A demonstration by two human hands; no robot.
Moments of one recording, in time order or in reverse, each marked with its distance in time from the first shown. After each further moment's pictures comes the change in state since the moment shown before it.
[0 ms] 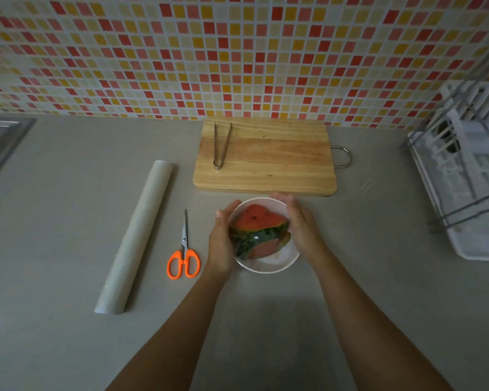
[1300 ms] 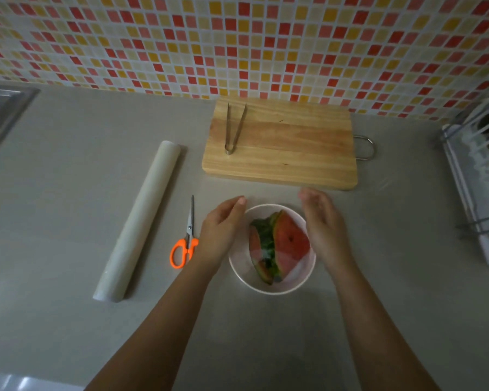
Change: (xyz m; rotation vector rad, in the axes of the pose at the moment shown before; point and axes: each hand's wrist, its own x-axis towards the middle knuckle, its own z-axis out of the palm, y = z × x) left_hand 0.005 0.020 -0.022 0.355 0.043 -0.043; right_hand -0.021 -0.011 -0.001 -0.125 0.126 0.104
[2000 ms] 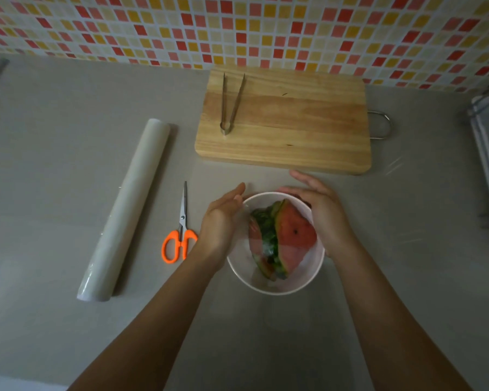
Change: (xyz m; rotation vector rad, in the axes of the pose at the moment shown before) left_hand 0.007 -0.001 0.009 -0.294 -0.100 -0.193; right_hand 0.033 0.011 0.012 0.313 -0.179 0.186
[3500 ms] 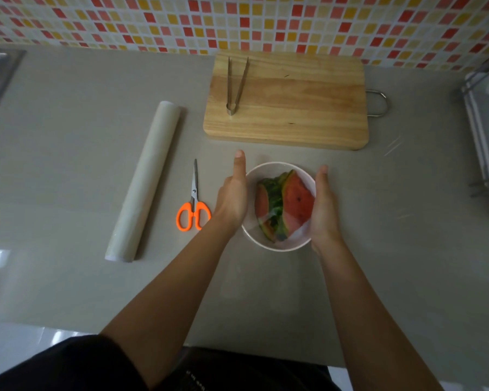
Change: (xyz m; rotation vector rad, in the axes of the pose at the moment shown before) left_hand -0.012 0.000 0.009 0.349 0.107 -0.134; right_hand -0.039 0.034 0.015 0.150 0.205 0.090
